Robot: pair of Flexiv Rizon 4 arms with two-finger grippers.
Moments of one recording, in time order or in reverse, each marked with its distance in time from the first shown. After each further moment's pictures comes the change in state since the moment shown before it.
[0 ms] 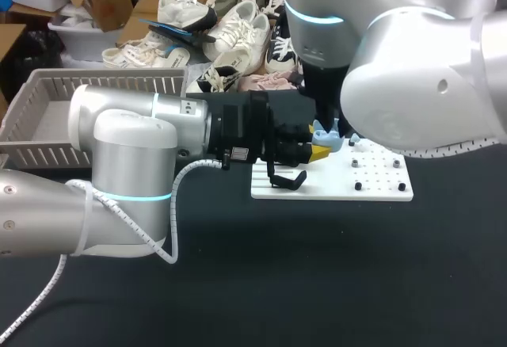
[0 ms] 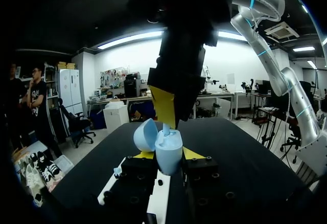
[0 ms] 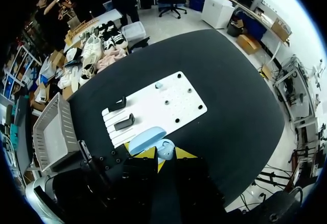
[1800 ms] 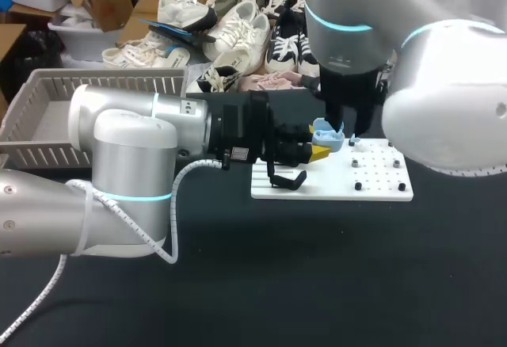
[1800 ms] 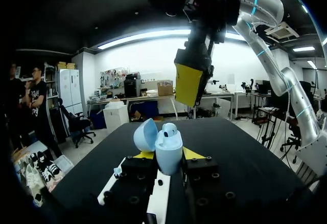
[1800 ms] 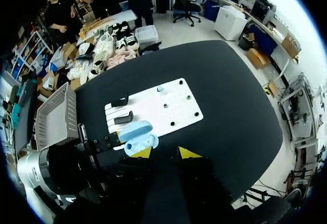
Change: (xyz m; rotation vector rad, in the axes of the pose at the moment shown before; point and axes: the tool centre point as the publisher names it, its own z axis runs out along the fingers) left arm 0.000 0.000 0.000 0.000 0.000 0.000; right arm 0.003 -0.027 -0.017 -0.047 -0.065 -0.153
